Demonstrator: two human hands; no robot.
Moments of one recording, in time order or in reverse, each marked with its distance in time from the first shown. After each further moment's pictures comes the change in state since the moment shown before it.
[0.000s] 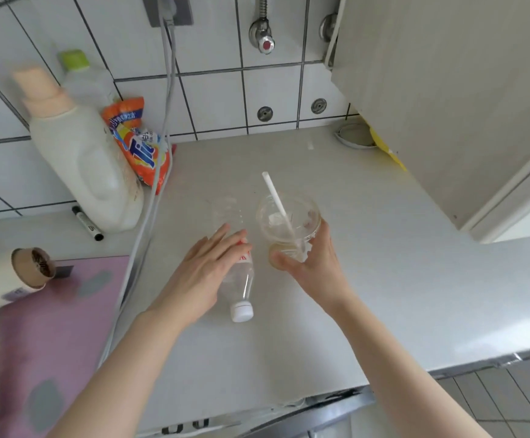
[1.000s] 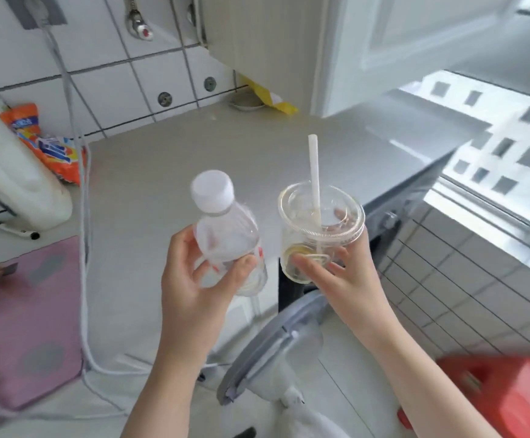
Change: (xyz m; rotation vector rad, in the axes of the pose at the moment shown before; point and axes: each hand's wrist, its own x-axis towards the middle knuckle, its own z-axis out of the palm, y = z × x) left_hand -0.157 0.158 -0.054 -1.348 0.328 -0.127; right_hand -0.277 -0.031 -0.042 0.195 0.413 -0.015
